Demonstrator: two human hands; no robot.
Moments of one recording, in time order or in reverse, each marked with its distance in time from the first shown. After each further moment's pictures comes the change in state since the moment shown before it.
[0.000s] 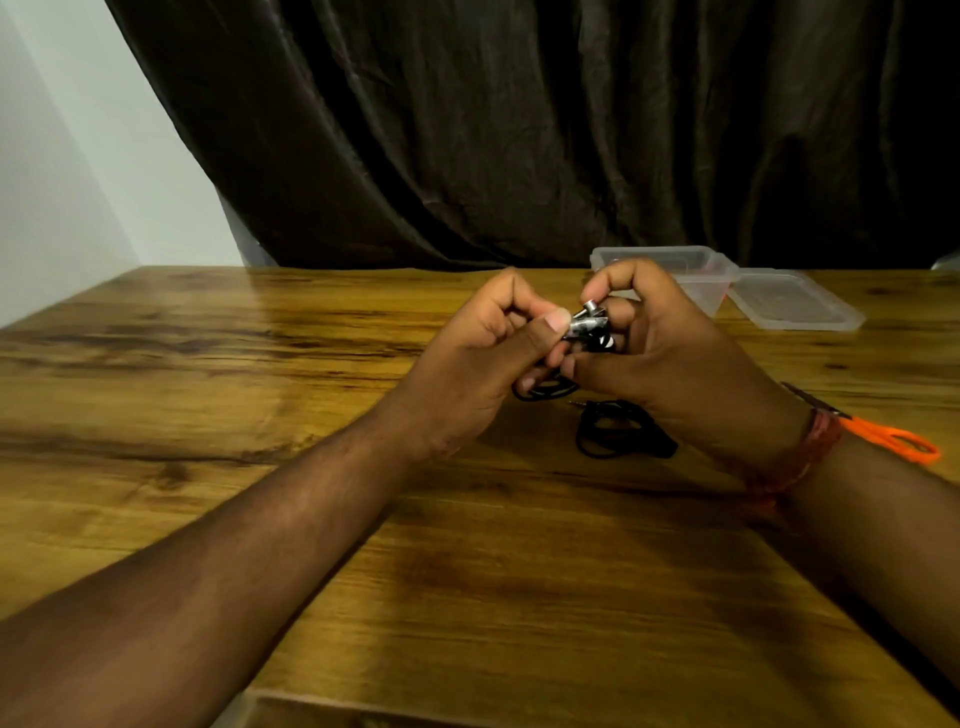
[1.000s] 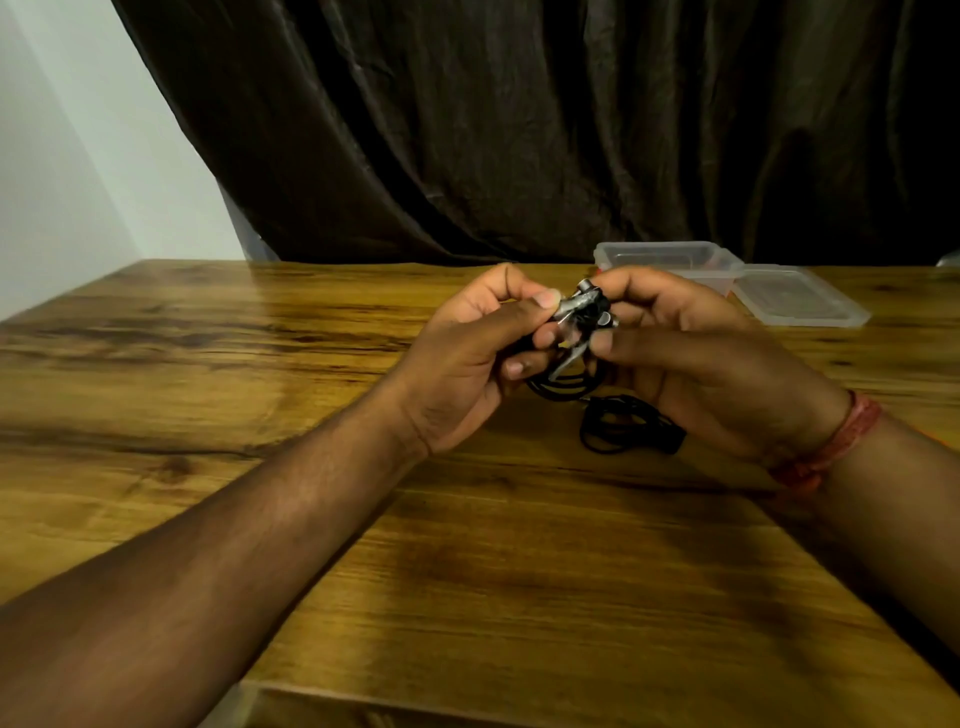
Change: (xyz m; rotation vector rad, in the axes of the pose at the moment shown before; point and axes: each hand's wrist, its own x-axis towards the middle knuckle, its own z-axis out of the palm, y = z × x) left_hand -0.002 0.010 -0.002 -0.397 0.027 -0.174; right_hand -0.003 -0.012 -0.006 0.269 -0.137 0.093
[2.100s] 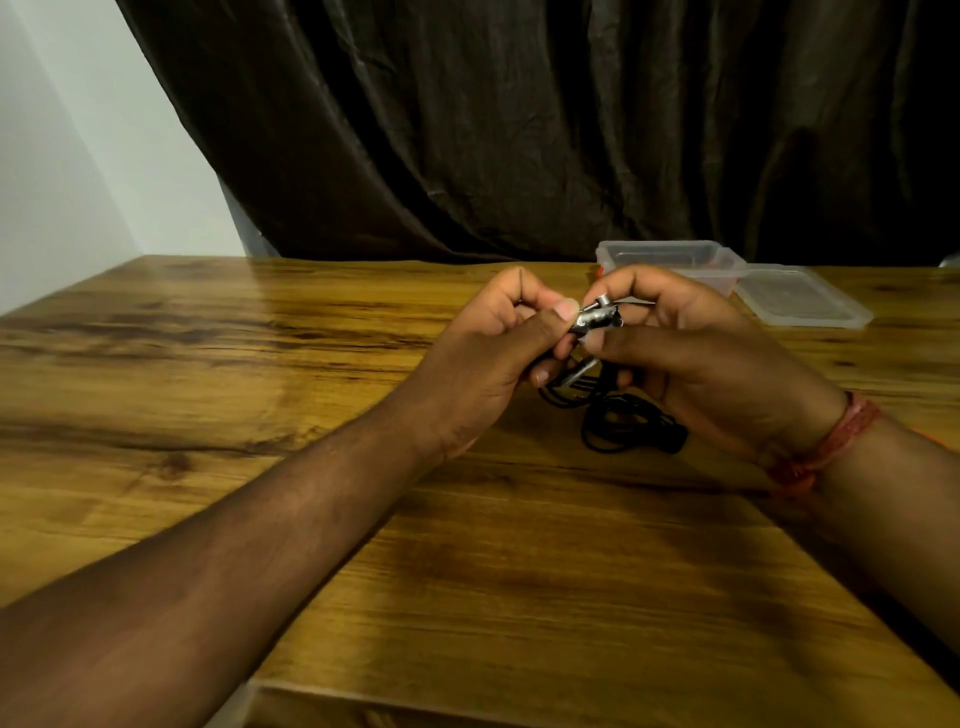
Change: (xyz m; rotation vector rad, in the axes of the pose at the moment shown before) left_hand 0.003 -0.013 0.001 0.276 0.022 0.118; right_hand 0.001 -0.002 0.004 -0.074 0.103 0.042
